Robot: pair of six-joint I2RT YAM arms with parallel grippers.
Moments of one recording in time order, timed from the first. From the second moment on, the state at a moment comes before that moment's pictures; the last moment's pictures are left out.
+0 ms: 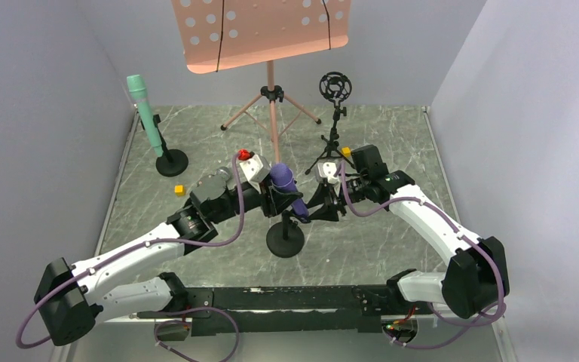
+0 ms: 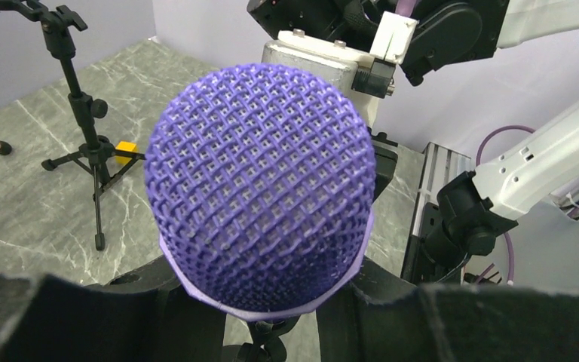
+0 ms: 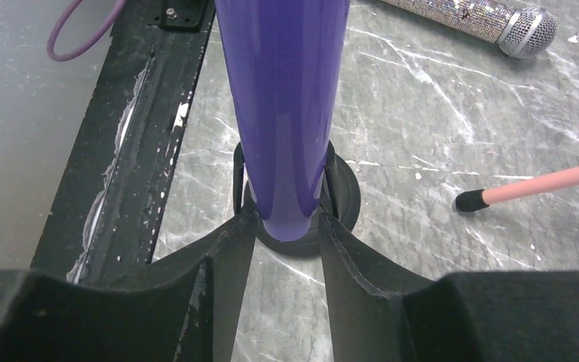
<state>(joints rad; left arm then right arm) -0.86 1.03 0.73 0.37 0.27 -0.21 0.43 1.27 0.92 -0.56 -1.12 -0.81</state>
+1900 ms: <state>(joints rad) -0.82 1.14 0.52 0.59 0.34 -0.36 0.32 1.24 0.90 -0.70 -1.16 -0.91</state>
